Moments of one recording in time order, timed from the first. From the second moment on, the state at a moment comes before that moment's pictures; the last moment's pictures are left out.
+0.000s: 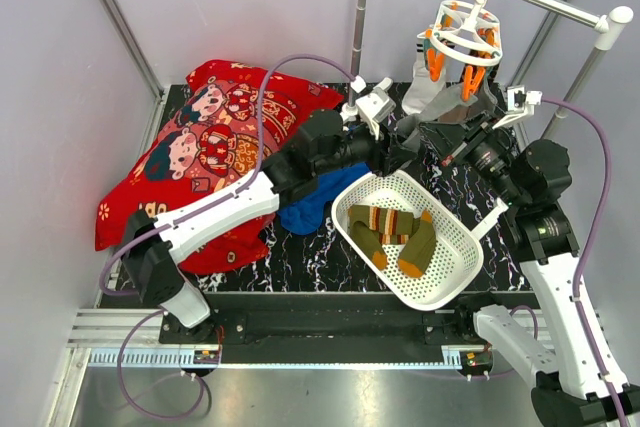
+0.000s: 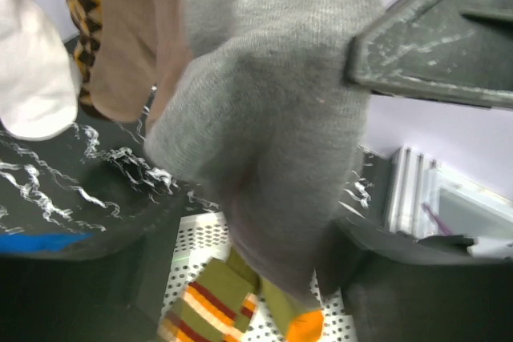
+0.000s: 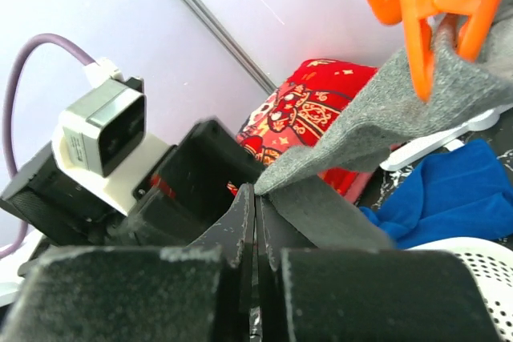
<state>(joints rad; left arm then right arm) -0.93 1.58 1.45 0.08 0.25 -0.22 0.23 0.81 1.09 -0.15 -0.37 0.70</state>
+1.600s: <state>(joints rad) -0.94 1.47 1.38 0.14 0.25 -0.29 0.23 1.14 1.81 -0.86 0.10 0.46</state>
